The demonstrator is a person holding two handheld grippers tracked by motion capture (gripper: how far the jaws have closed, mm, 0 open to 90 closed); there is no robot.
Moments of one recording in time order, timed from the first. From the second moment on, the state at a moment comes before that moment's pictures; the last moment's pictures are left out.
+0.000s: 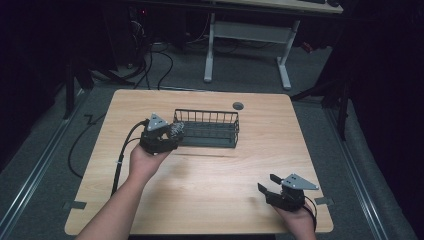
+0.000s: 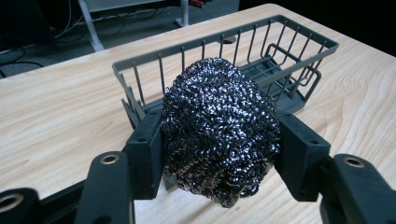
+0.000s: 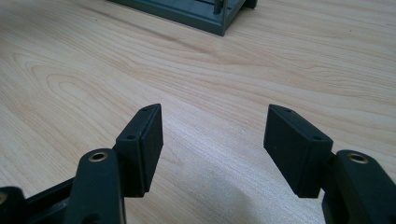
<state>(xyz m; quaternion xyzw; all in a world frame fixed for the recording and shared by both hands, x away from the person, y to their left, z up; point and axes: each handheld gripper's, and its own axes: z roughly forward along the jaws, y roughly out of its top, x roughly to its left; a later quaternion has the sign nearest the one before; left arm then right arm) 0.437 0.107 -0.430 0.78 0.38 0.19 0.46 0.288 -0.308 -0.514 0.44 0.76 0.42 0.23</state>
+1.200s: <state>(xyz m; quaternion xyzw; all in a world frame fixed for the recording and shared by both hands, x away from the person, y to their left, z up) 0.495 0.059 -0.413 0.79 0.38 0.19 0.44 0.288 -0.310 -0.514 0.44 0.75 0.43 0.23</state>
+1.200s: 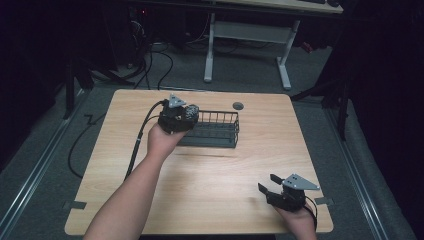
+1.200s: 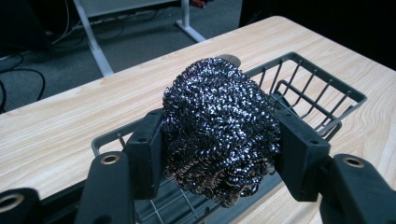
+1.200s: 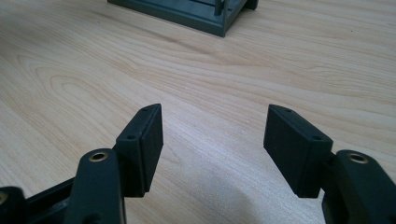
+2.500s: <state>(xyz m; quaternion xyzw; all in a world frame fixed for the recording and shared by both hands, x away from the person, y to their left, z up) 0.514 0.037 -0.440 0.81 0.40 0.19 0.40 0.287 -0.311 -0.515 0.44 0.75 0.43 0.22</state>
